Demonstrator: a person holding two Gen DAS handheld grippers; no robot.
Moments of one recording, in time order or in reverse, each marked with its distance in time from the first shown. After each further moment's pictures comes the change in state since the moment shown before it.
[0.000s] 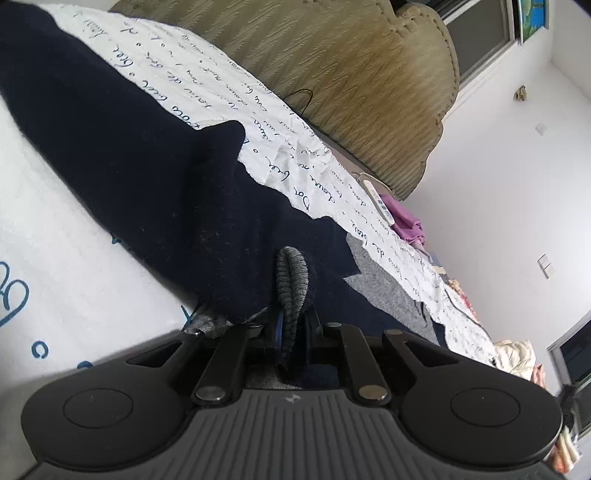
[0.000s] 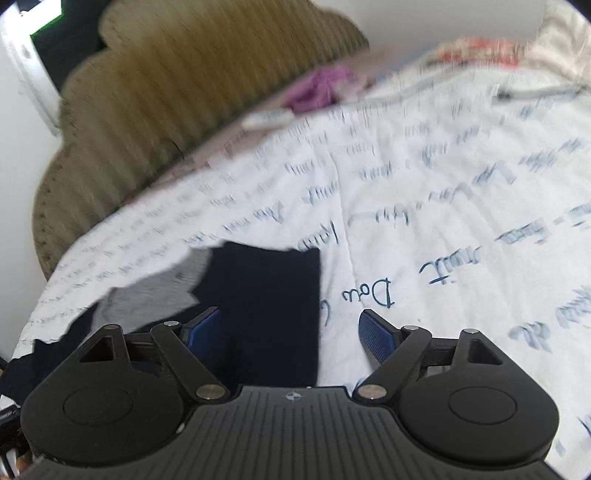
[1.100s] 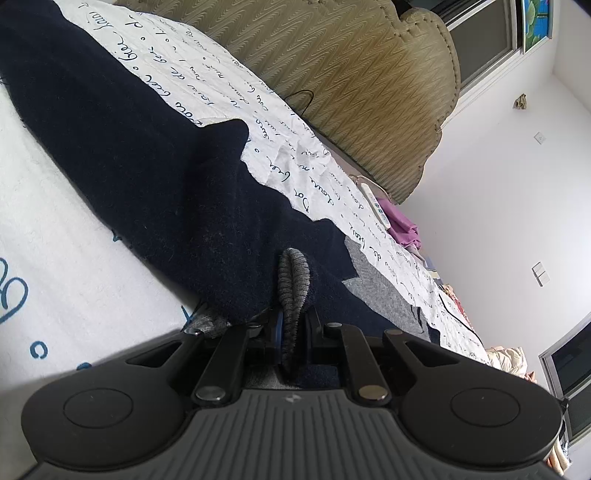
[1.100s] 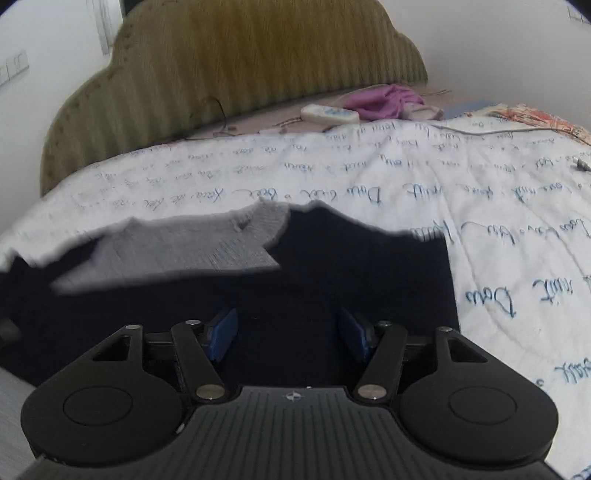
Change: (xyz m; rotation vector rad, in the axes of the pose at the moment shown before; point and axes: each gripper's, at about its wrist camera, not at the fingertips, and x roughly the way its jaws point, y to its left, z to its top) left arm 0.000 0.003 0.001 -0.020 -0.003 -0.016; right arm 0.033 0.089 -0.055 -0.387 -0.110 -0.072
